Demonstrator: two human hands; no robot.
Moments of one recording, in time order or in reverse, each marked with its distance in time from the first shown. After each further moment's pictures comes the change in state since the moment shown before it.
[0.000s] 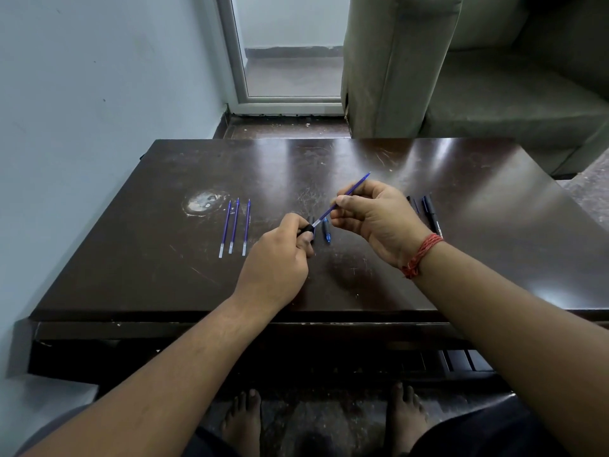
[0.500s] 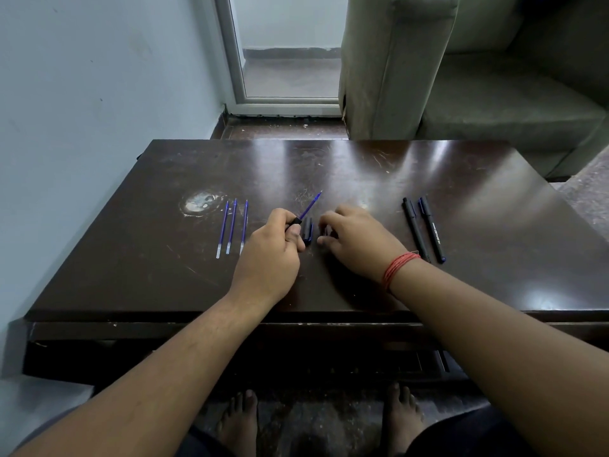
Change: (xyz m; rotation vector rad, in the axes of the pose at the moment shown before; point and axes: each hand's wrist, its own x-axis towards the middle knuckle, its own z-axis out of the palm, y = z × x) left_hand 0.005 -0.005 0.000 -0.081 0.062 -0.073; right_hand 0.013 0.040 -0.008 -1.494 -0.152 -0.408
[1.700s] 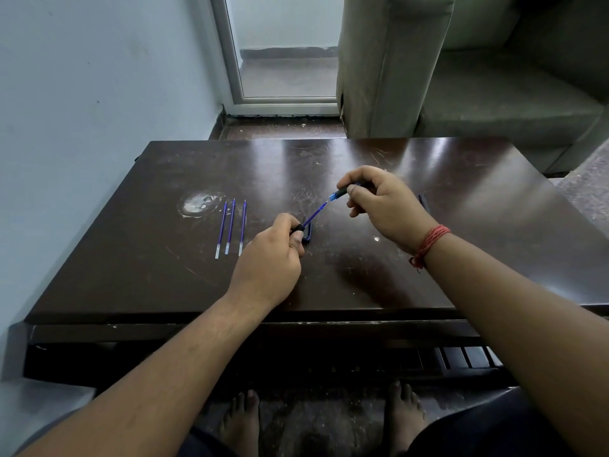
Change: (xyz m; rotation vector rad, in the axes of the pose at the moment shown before) left_hand -0.003 0.002 -0.002 0.143 -0.085 0.037; right_hand 0.001 0.013 -0.052 0.781 0.198 0.201
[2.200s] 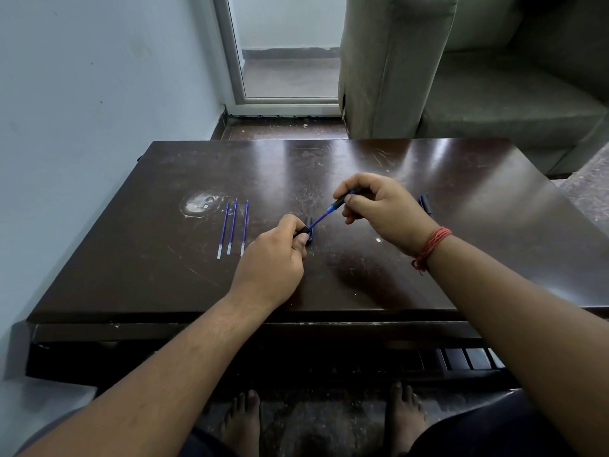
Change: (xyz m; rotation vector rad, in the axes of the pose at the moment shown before) left_hand 0.000 0.001 -0.002 0.033 -0.019 0.054; right_hand -0.003 -0.001 0.001 0.051 -0.104 -0.004
